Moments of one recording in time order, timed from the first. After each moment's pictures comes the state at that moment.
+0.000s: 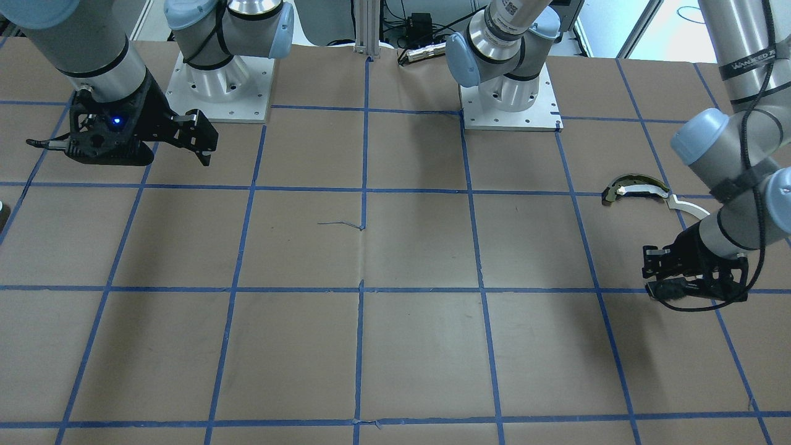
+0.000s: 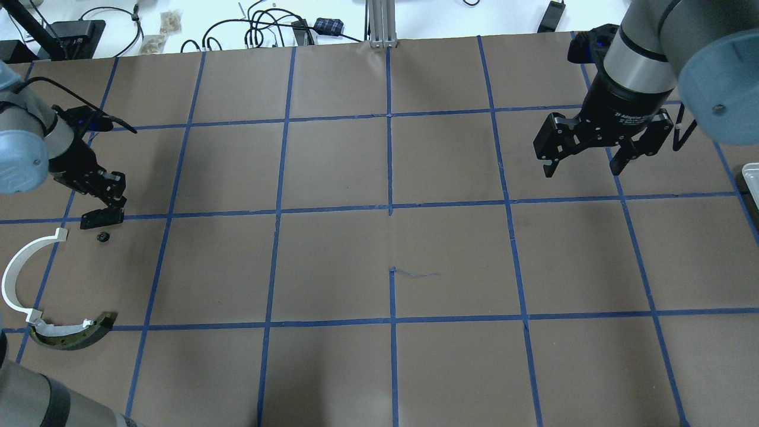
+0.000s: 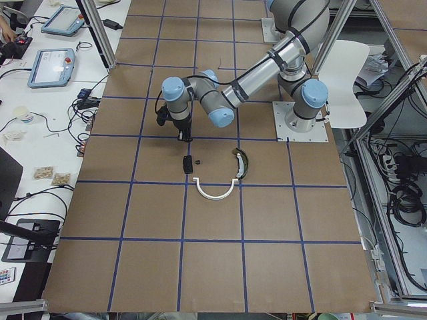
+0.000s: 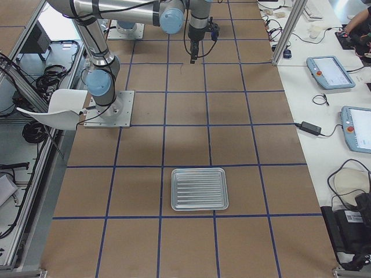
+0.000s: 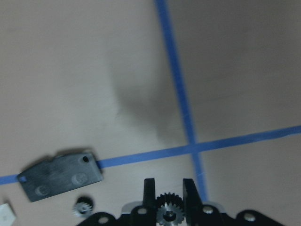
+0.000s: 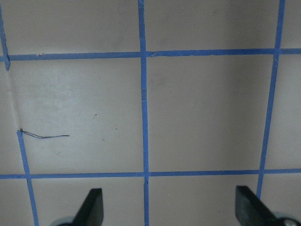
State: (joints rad) left arm -1.03 -1.95 -1.76 -1.09 1.61 0.69; right arm 1.50 -1.59 1.69 -1.56 -1.57 -0.06
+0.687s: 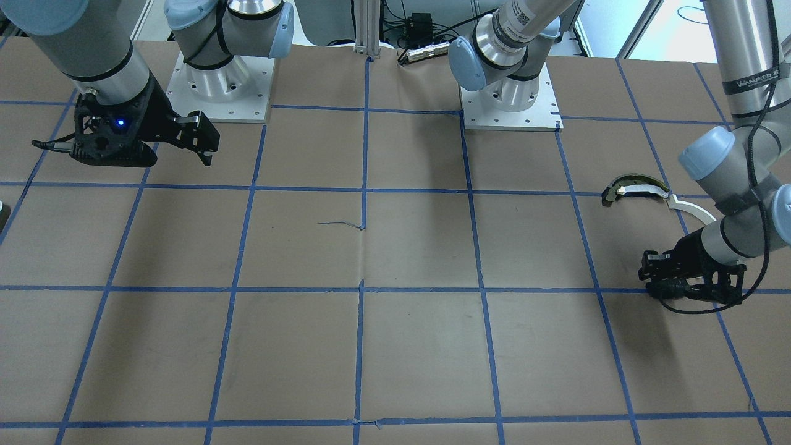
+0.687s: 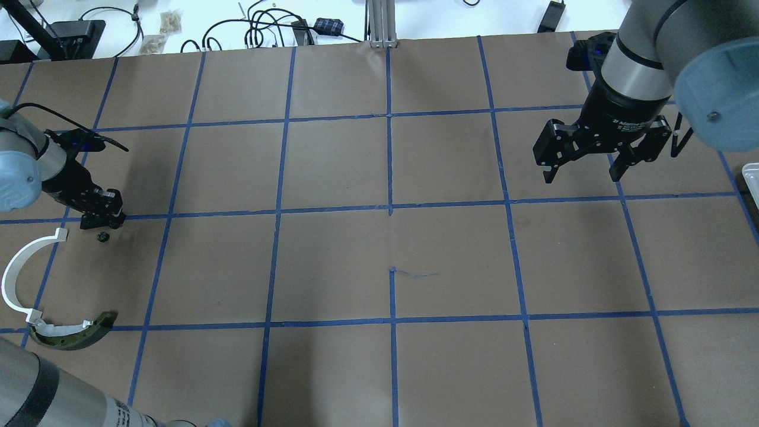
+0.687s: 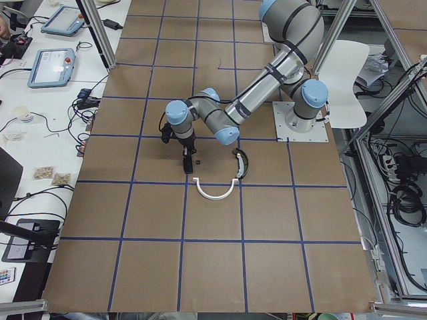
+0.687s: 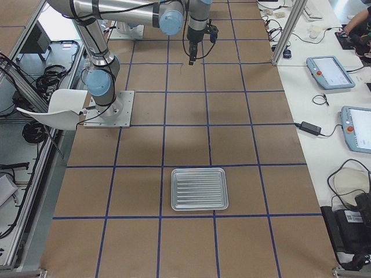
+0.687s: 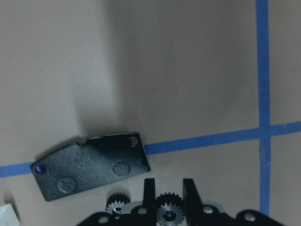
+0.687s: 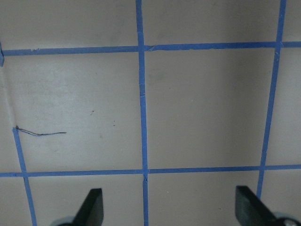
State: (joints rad) left arm -0.98 -2.02 -1.78 -1.06 1.57 0.71; right arm 1.50 -1.59 1.70 -1.56 -1.58 -0.06
